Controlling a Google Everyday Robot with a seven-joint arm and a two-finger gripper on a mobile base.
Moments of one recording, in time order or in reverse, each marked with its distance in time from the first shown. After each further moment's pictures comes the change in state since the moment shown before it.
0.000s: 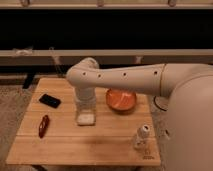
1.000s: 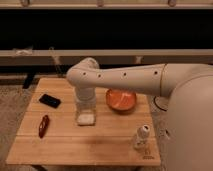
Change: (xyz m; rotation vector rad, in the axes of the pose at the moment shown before) arm 0.002 -0.001 0.001 -0.003 0.008 0.007
